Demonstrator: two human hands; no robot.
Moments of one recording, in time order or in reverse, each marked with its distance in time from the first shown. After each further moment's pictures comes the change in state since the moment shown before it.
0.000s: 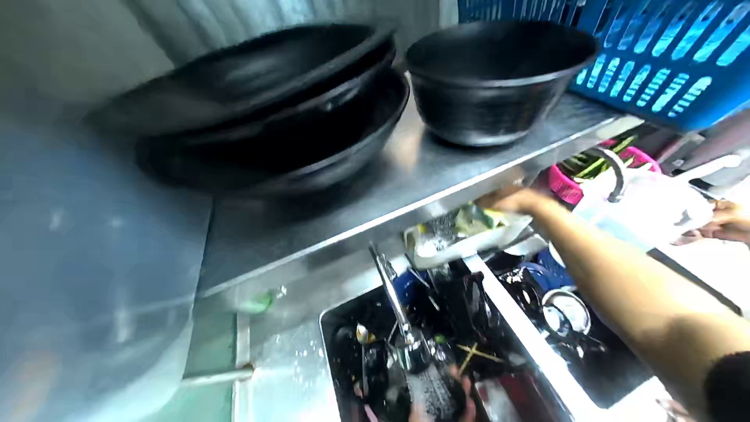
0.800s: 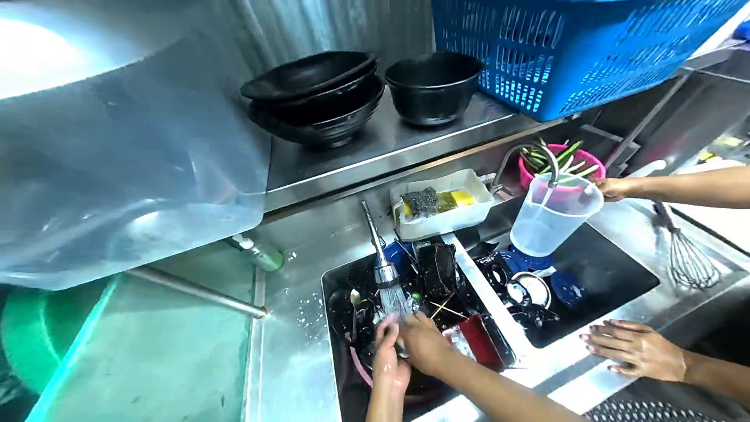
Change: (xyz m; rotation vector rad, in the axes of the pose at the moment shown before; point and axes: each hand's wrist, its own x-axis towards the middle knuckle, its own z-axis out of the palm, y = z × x) left_hand -0.043 0.003 0.001 0.544 0.037 0.509; right_hand -0.272 -0.073 0.294 -0.138 -0.283 -0.211
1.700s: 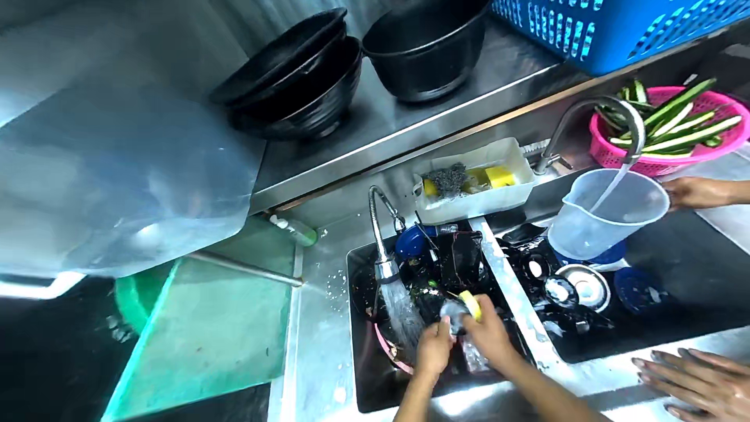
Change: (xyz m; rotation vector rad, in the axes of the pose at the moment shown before) left_hand 0.005 -0.070 0.035 1.133 0.020 -0.122; right_hand -0.043 0.118 -0.019 0.856 0.416 0.333
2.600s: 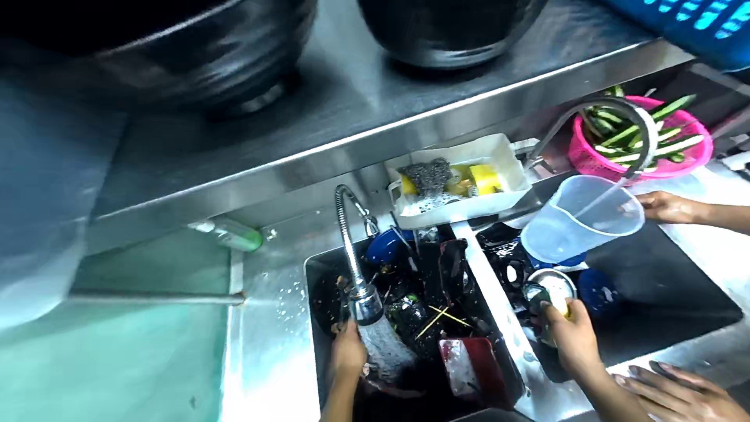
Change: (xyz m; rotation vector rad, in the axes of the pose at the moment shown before) left_hand 0.121 -0.075 -0.119 0.646 0.271 0.064; right_hand 0.052 0.041 -0.129 0.079 0.536 0.179
